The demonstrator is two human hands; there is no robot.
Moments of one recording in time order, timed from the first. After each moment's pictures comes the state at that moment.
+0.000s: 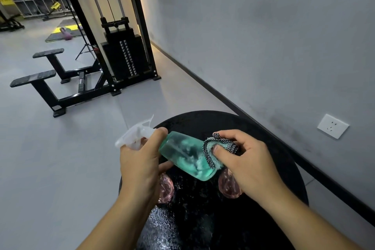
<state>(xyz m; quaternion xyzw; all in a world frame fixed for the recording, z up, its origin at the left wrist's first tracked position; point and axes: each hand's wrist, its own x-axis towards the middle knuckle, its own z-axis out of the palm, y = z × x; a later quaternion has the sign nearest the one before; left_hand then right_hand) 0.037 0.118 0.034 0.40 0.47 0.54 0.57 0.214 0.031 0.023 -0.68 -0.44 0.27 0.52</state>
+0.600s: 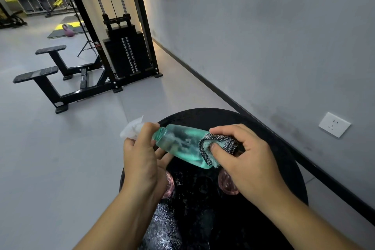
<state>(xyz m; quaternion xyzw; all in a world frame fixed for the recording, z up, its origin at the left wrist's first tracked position) 0.042 0.118 0.036 0.24 0.42 0.56 0.67 0.205 0.020 0.032 -0.64 -0.50 0.21 0.54</state>
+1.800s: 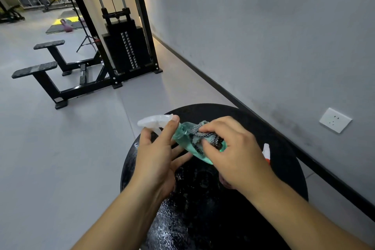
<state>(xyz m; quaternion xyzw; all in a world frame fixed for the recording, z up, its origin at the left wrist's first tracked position) 0.048 0.108 0.031 0.36 0.43 0.46 0.68 0.199 0.042 0.016 -0.64 -0.60 0.08 0.47</state>
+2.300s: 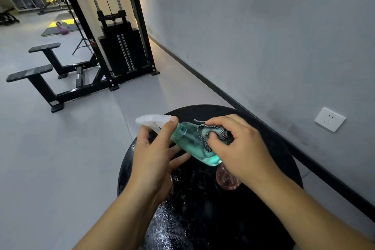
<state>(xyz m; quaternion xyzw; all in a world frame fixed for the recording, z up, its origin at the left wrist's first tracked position) 0.051 0.101 0.034 0.41 0.42 0.47 0.66 0.215 0.041 0.024 -0.66 -0.55 0.13 0.49</state>
